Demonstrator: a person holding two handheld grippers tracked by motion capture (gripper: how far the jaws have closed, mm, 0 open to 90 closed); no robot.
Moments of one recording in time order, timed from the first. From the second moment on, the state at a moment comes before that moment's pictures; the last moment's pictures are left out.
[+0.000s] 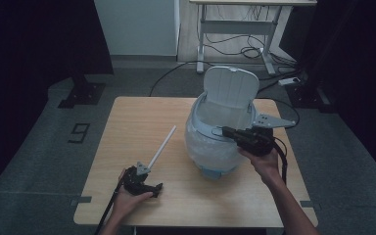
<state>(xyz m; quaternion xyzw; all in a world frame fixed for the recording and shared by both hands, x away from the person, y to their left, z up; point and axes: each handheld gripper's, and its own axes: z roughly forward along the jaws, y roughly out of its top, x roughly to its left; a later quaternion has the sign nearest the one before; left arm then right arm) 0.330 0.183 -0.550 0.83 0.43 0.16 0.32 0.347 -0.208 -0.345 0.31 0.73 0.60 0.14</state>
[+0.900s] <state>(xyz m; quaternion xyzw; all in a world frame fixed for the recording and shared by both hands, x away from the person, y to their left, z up) 0.328 0.182 -0.550 0.82 0.45 0.17 0.31 0.287 -0.313 -0.454 0.39 0.69 0.57 0.22</state>
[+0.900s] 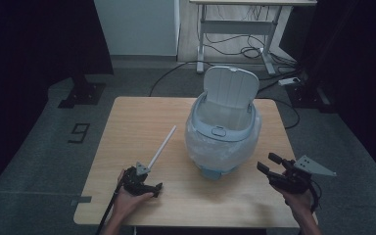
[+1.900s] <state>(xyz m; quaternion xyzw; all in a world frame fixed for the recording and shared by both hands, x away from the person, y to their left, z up) 0.318 0.192 -0.513 0.79 0.45 0.20 0.38 0.300 -0.321 -0.519 0.45 0.71 0.51 0.18</state>
